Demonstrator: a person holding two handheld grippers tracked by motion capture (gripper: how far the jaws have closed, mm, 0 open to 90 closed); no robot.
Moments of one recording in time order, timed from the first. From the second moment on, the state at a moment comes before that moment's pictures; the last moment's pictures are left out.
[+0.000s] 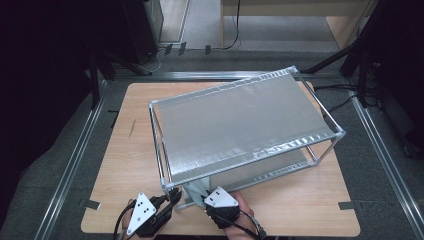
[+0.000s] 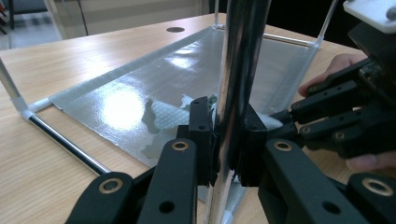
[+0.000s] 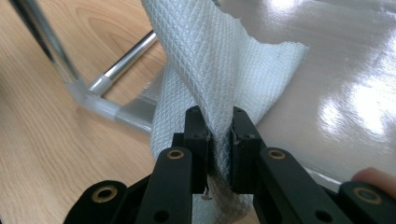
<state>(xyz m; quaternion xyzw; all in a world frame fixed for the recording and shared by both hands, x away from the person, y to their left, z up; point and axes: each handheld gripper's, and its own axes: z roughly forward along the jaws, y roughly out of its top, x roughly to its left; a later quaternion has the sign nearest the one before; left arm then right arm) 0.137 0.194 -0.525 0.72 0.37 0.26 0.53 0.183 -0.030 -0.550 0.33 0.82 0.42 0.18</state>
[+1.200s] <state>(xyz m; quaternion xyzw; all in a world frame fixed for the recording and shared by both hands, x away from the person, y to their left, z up) 0.137 0.194 -0.526 0.72 0.37 0.26 0.52 0.248 -0.295 -0.537 0.57 0.68 0.34 0.31</state>
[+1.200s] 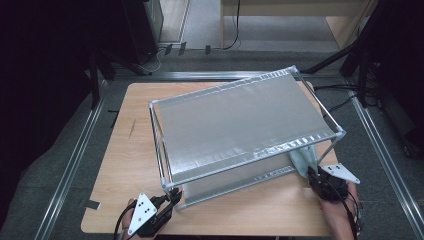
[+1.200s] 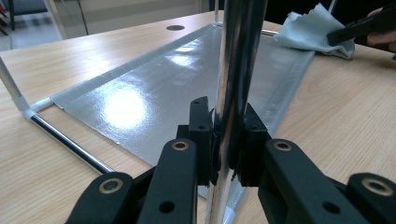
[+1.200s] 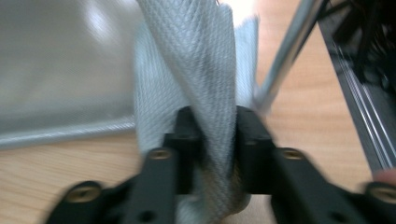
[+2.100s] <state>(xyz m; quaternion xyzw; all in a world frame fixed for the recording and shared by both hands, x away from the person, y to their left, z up) 0.136 0.188 -0.526 0.72 0.37 0.25 0.53 0.211 -0.152 -0.550 0.47 0.77 0.37 0.22</state>
